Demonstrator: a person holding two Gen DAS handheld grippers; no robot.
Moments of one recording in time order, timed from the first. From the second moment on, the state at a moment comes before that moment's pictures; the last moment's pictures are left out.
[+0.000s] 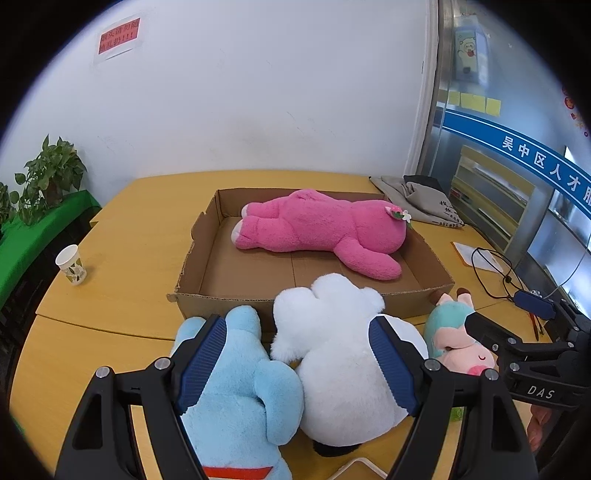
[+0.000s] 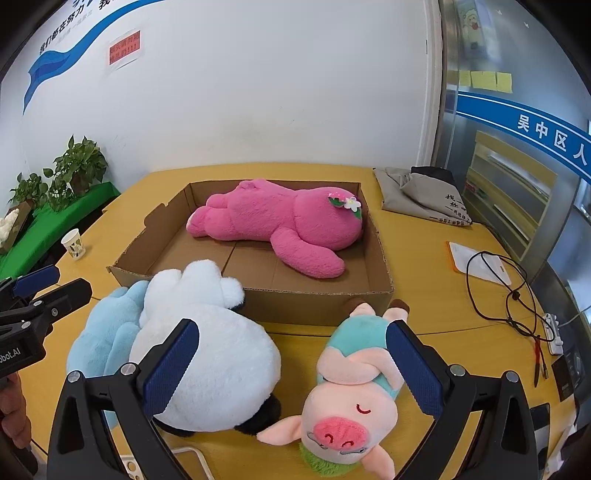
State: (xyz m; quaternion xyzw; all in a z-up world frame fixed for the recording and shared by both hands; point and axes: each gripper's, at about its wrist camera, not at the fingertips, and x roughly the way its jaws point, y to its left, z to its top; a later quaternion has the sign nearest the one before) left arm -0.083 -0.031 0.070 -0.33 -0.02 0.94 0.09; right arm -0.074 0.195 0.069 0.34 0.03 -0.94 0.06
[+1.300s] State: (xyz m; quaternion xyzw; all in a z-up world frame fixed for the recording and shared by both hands) left arm -0.142 -0.032 -0.023 -0.44 -0.15 0.85 0.25; right arm -0.102 0.159 -0.004 0.38 0.11 -0.88 0.26
